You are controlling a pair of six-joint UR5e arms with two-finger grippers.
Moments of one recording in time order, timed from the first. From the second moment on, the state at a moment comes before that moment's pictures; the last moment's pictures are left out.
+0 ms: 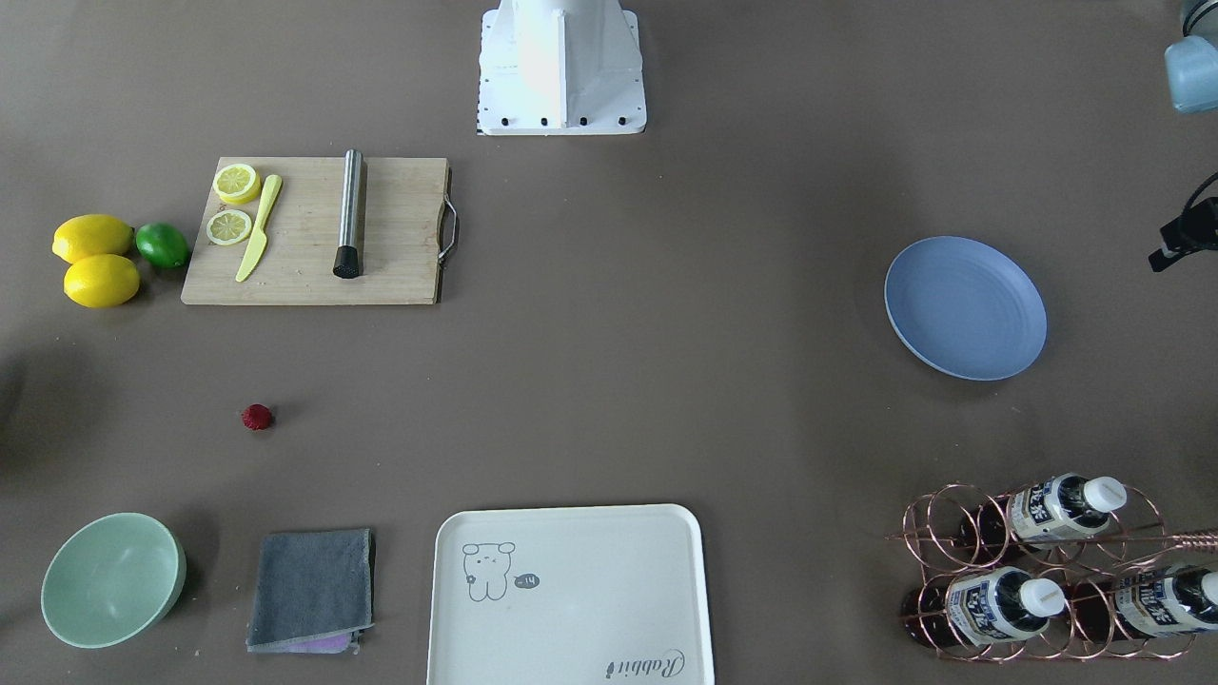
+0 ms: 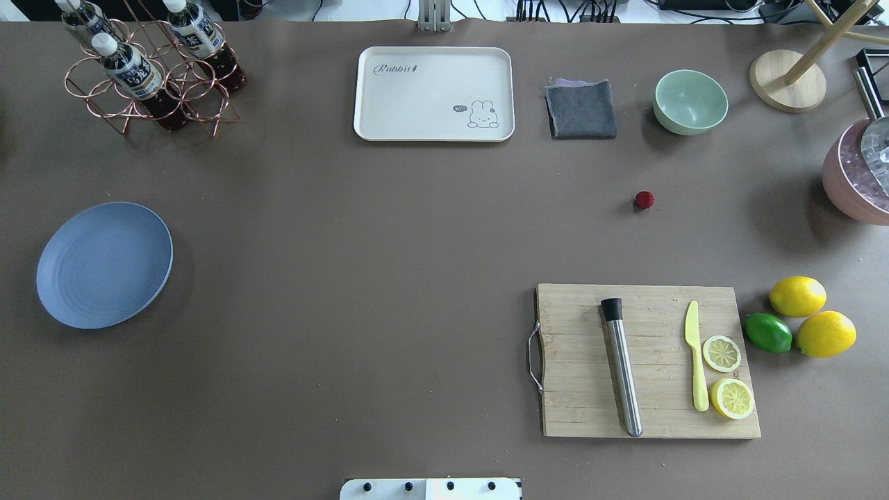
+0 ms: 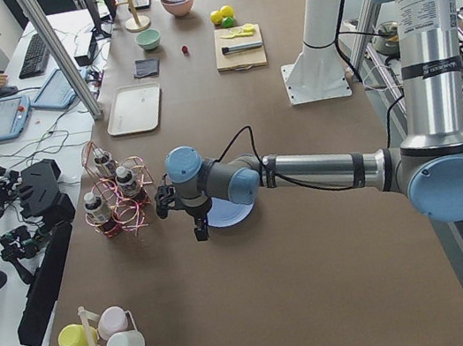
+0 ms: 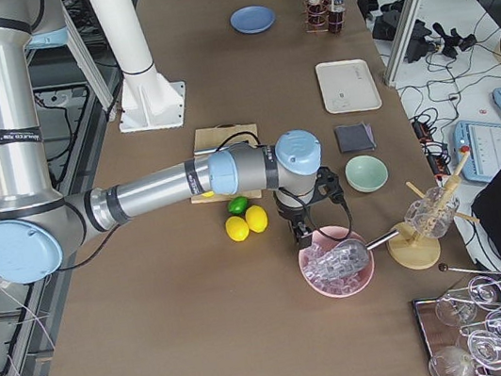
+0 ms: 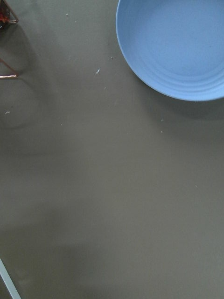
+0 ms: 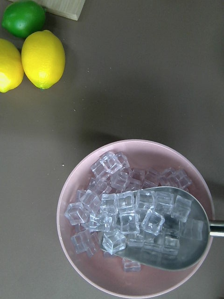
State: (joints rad) left arm -1.28 -1.56 -1.63 -1.90 -2.37 -0.43; right arm 1.53 -1.59 1.80 -1.77 2.38 -0.27
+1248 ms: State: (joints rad) left arm -1.10 -1.61 -1.39 -2.27 -2.36 -0.69; right arm 1.52 -1.57 1.80 -1.75 2.38 -0.22
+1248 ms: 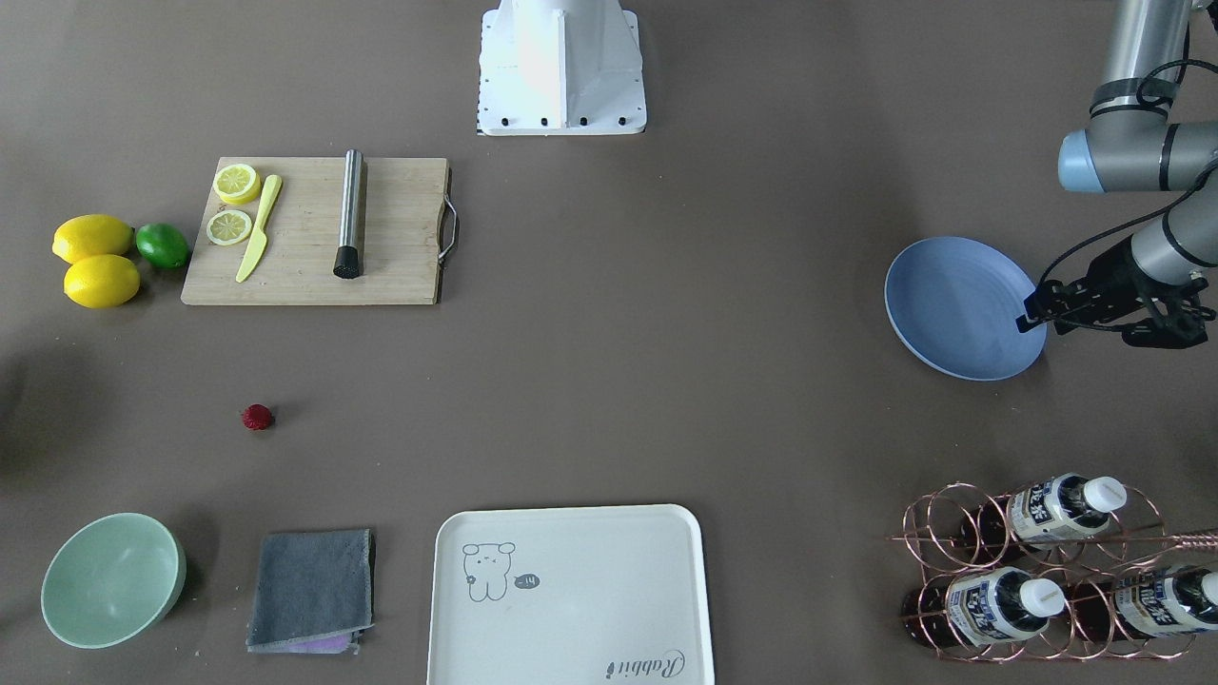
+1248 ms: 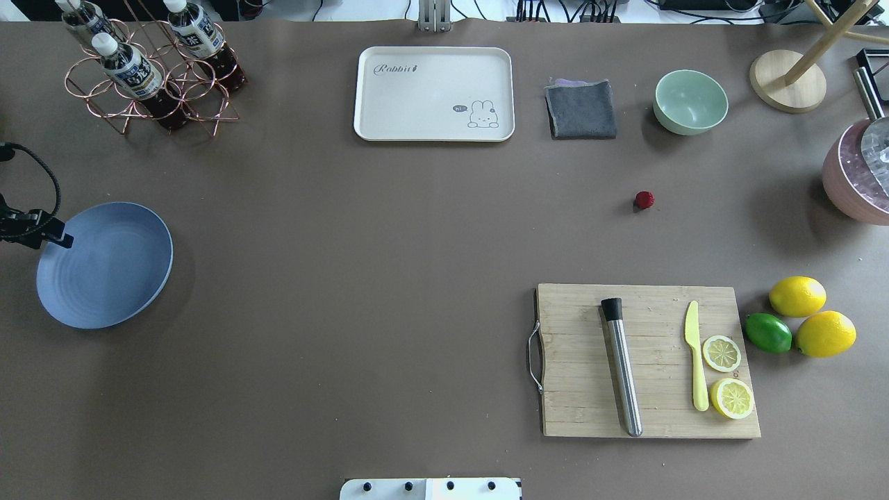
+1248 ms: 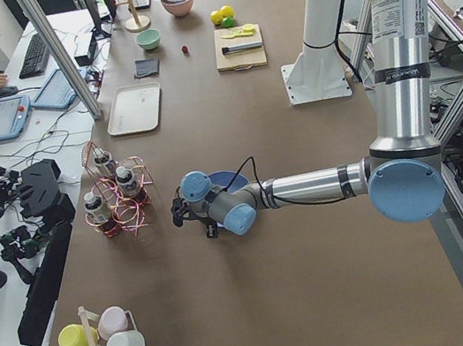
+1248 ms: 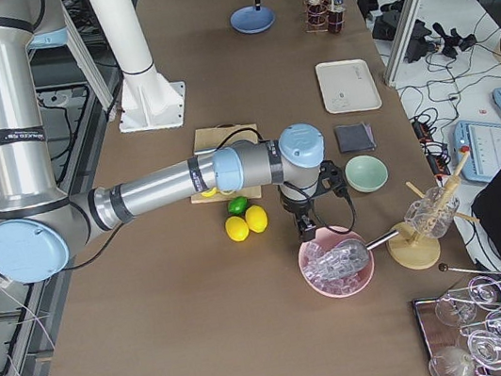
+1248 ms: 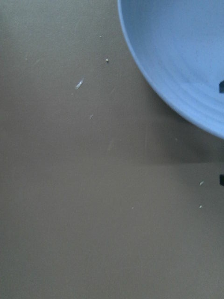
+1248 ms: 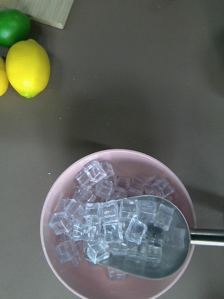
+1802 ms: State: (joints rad) left arm -1.10 -1.61 -1.40 -2.28 -2.36 -0.71; right arm 1.51 -1.57 1.80 -1.75 2.40 -0.21
